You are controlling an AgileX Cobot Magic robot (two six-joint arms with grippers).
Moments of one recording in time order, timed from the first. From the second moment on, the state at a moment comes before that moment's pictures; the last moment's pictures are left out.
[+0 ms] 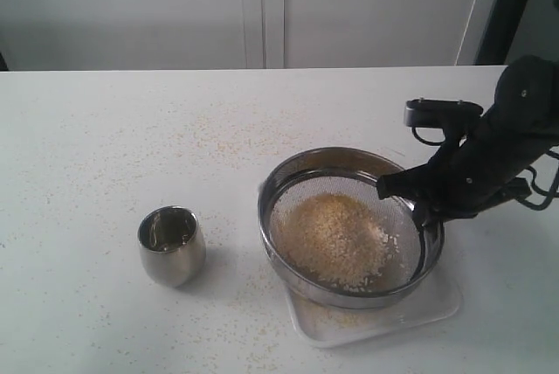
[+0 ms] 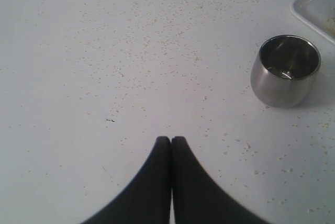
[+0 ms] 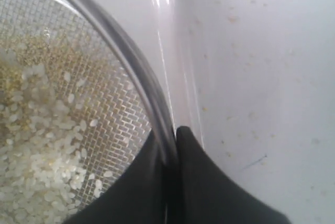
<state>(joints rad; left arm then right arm) 0.08 0.38 -0.45 -0.39 0.78 0.60 0.22 1.71 -0.97 0.23 0.59 -0.05</state>
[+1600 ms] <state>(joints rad) 0.08 0.38 -0.45 -0.39 0.78 0.60 0.21 1.74 -1.01 0.16 0.62 0.12</state>
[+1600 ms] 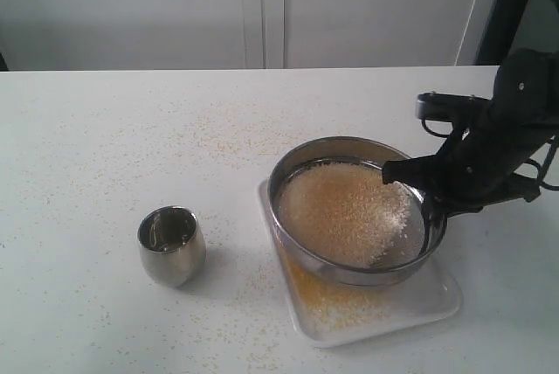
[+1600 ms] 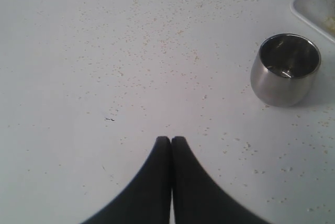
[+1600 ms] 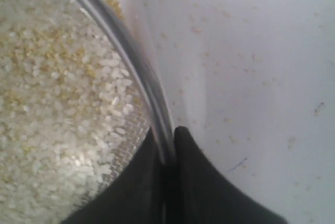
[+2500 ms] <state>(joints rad) 0.08 0.38 -0.45 -0.39 0.78 0.60 0.23 1.74 -1.03 0.09 0.67 0.13</state>
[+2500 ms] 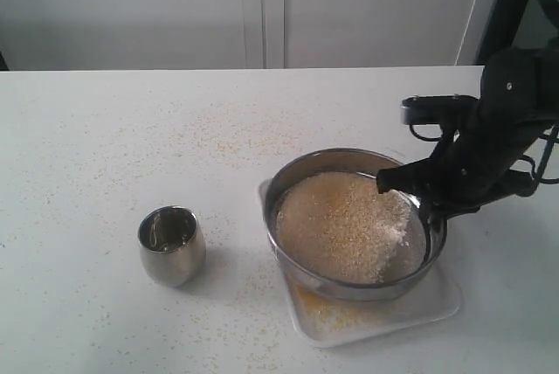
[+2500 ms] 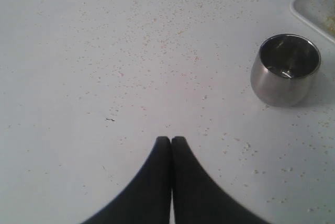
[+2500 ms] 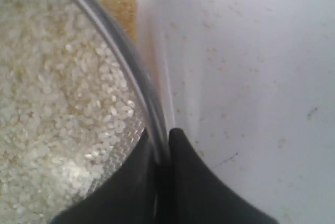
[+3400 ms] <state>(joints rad) 0.08 0.38 -0.45 -0.39 0.78 0.60 0.24 1.74 -1.04 0.06 0.66 0.27</state>
